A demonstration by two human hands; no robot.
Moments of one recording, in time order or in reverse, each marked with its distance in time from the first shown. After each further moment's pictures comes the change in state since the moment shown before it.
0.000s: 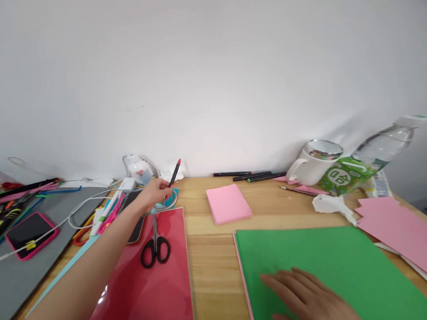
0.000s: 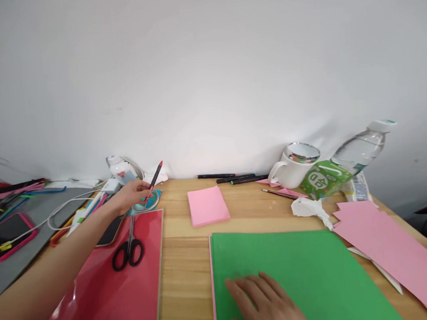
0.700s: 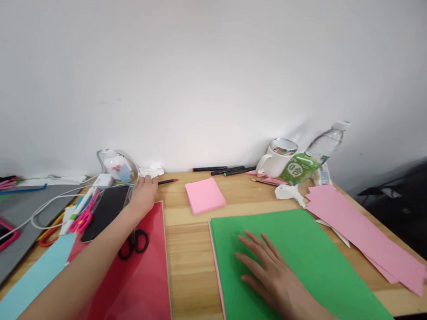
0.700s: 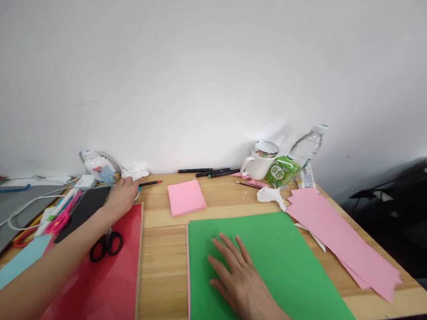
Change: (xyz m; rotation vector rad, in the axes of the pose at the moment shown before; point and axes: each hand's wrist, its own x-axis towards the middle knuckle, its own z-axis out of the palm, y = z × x) left_hand -0.007 0.012 0.041 0.797 0.157 0.276; right_hand -0.031 -0.007 0.017 0.076 -0.070 0.216
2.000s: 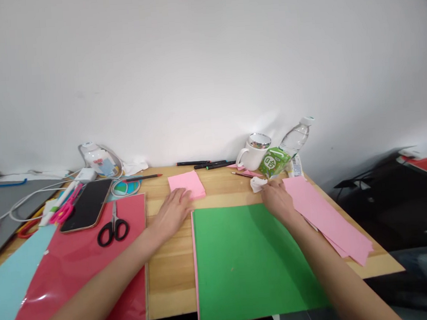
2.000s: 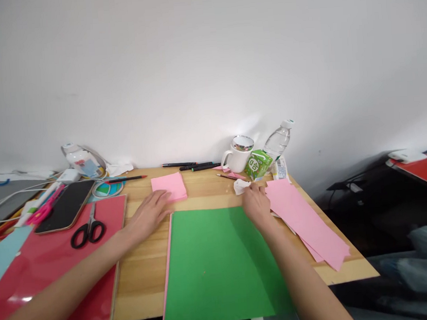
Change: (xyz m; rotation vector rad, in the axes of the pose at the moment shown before) left_hand -0.056 0.122 0.010 -0.250 0.057 0.387; right_hand 0.025 0.151 -0.023 -0.222 -0.007 0.646
